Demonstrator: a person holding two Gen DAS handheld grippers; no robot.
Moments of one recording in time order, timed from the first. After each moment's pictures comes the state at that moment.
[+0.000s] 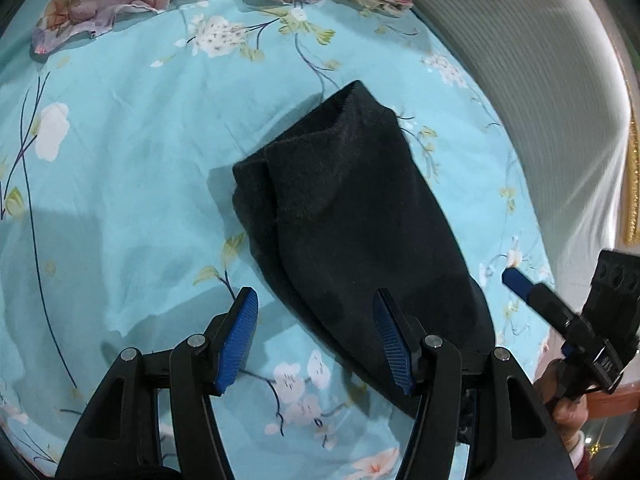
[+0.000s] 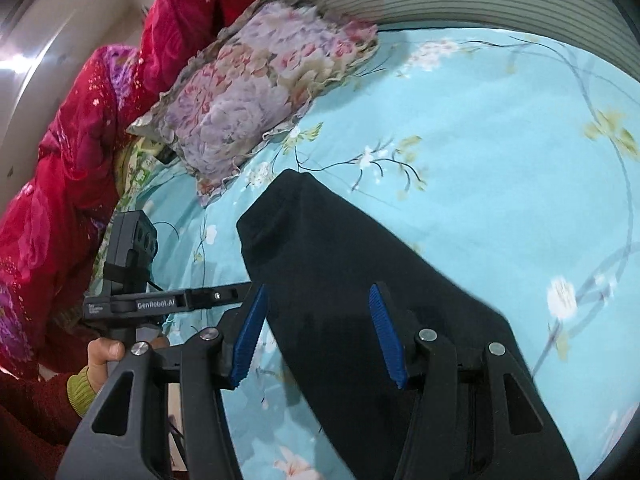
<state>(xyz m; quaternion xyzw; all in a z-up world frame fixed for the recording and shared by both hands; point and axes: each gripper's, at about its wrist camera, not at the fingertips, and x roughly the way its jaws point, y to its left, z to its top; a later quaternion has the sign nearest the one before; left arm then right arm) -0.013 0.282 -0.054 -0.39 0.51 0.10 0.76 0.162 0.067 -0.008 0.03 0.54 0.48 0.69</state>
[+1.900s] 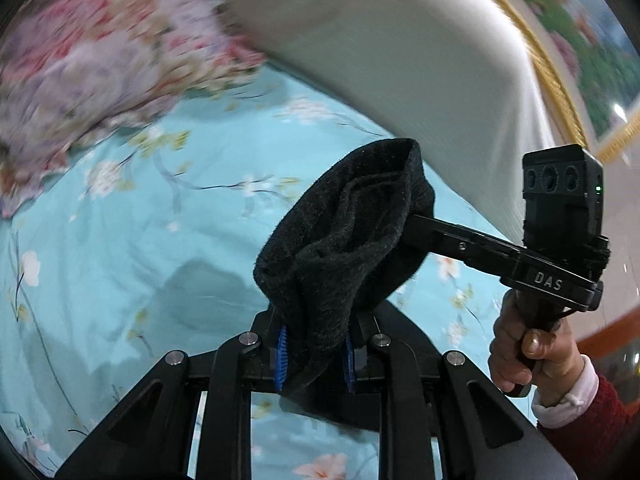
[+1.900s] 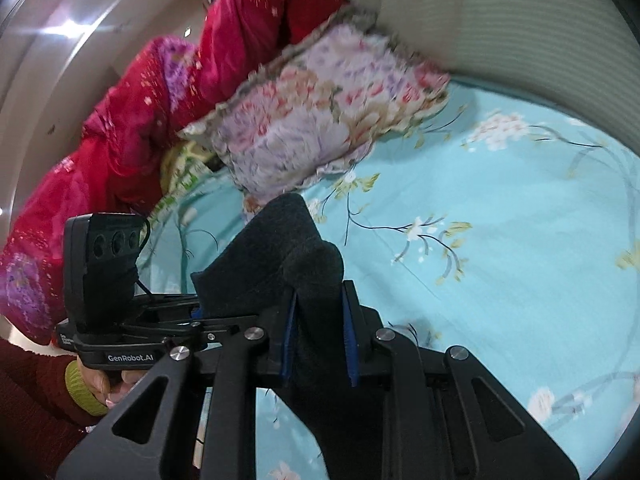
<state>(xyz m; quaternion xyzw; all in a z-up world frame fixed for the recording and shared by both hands) 0.027 0.206 0.059 -0.28 0.44 0.00 0.86 0.184 0.080 0.043 0.02 0.48 0.56 0.67</state>
